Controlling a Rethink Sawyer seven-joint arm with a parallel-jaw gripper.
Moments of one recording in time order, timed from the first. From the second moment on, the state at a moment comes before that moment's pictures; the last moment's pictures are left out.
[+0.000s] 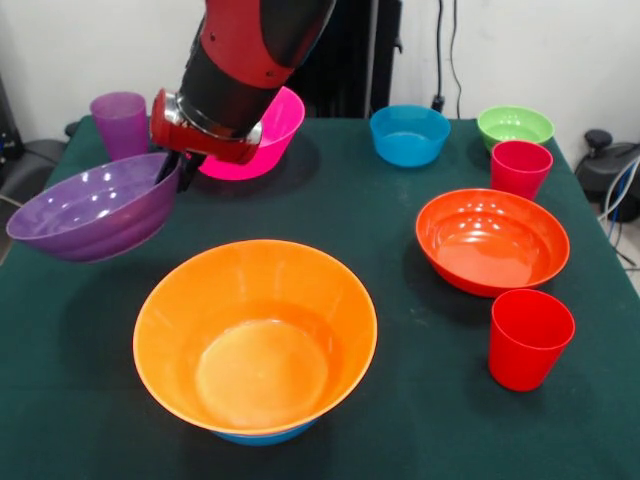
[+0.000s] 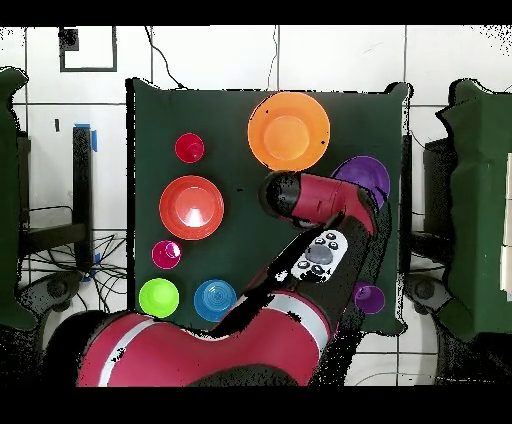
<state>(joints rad) -0.02 -0.31 -0.55 1.35 0.03 0.62 1.30</state>
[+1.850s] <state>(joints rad) -0.03 -0.37 -0.50 1.01 0.02 0.80 1.30</state>
